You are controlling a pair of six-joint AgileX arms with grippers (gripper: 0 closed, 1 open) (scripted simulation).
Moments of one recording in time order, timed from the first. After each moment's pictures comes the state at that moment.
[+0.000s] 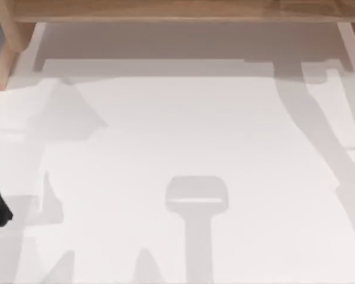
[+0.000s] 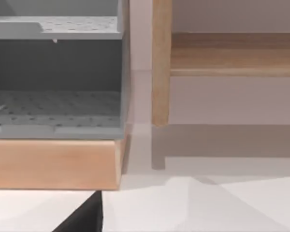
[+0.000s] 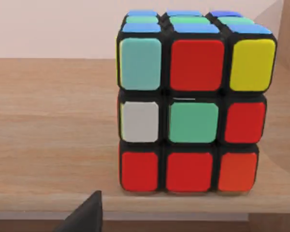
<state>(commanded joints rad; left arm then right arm) 0.00 0.00 0.00 0.00 0.00 0.00 0.30 1.60 1.46 0.12 0.33 0.01</state>
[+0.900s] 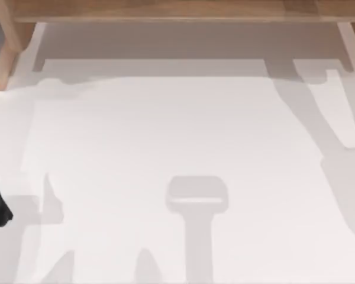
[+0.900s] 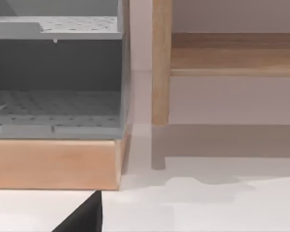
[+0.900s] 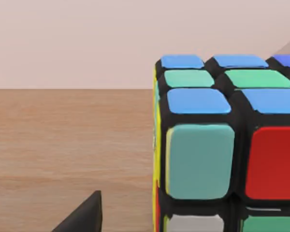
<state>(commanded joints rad) 0.00 0.00 0.00 0.00 0.00 0.00 0.28 1.84 1.74 0.10 0.31 0.02</state>
